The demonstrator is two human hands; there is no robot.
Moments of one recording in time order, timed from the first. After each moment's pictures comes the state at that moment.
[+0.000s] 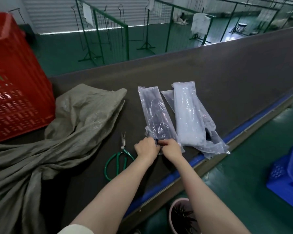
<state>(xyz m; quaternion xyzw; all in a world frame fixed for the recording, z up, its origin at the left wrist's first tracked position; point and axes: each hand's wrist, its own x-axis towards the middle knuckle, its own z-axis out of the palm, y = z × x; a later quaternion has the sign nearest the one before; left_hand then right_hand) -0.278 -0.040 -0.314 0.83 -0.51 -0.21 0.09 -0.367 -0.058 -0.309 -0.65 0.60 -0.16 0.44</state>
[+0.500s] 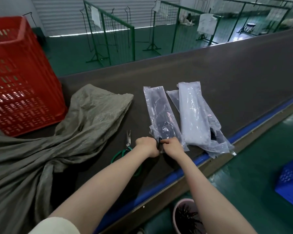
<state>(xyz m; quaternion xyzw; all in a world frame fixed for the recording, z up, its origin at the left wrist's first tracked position) -0.259 -0.031 -0.286 0.76 -0.60 -0.23 -0.10 -0.362 -0.068 -0.324 -0.69 0.58 -0.11 0.42</state>
